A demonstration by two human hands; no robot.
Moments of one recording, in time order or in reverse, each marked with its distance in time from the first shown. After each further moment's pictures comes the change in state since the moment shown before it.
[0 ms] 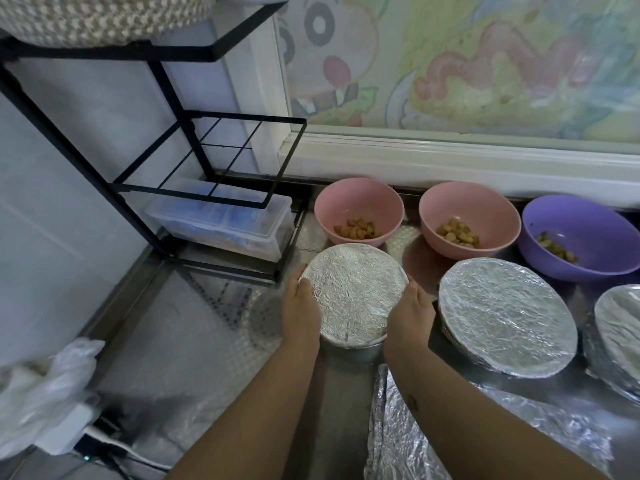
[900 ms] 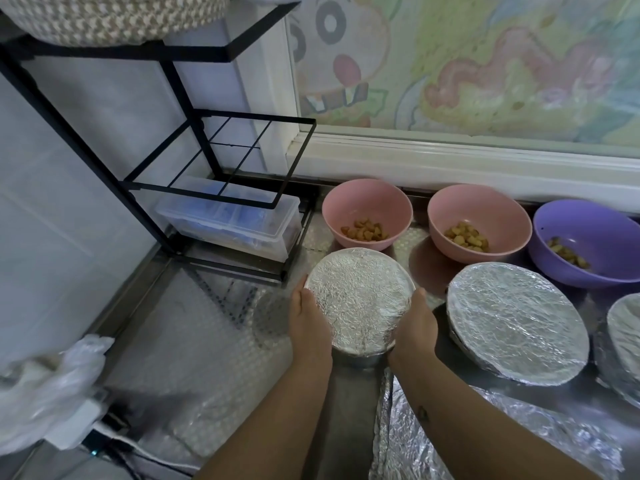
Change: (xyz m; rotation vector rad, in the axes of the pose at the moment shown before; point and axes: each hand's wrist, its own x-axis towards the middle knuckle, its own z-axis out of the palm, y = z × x) left_hand -0.020 -0.008 0.000 -0.109 0.088 -0.022; right_hand 0.010 0.015 -0.003 0.079 -0.035 0.197
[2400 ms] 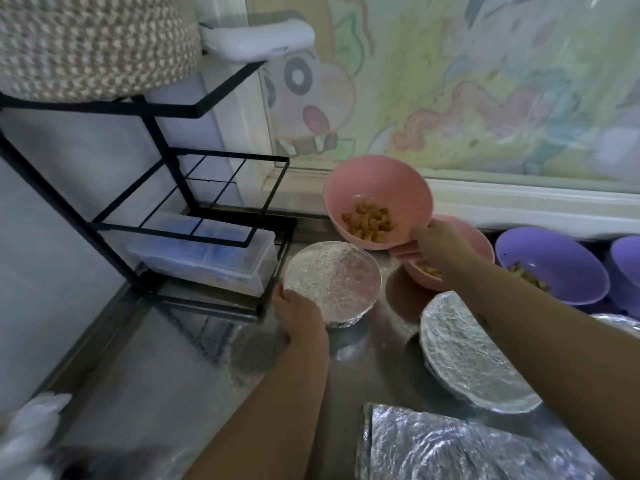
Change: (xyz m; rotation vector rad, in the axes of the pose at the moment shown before) left_hand 0.065 0.012 0.060 -0.196 0.117 -0.149; right_hand 0.039 -0.181 0.014 -0.639 -0.274 -0.407
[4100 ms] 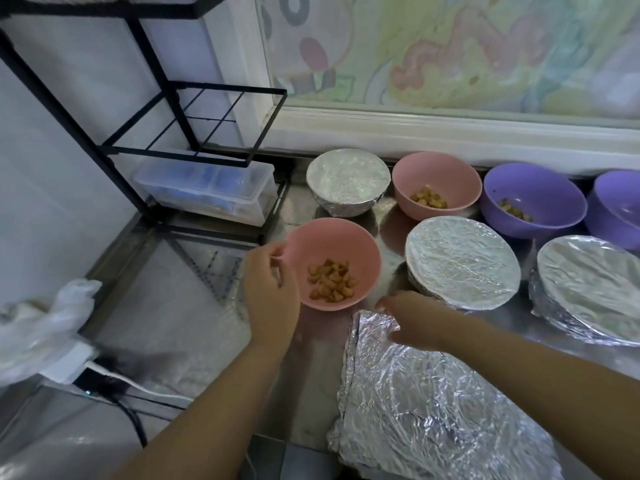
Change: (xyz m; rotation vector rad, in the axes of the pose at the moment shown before) left_hand -0.074 -0.018 -0.121 0.449 -0.142 0.867; right_hand -0.130 0.138 0.005 -1.231 -0.635 -0.306
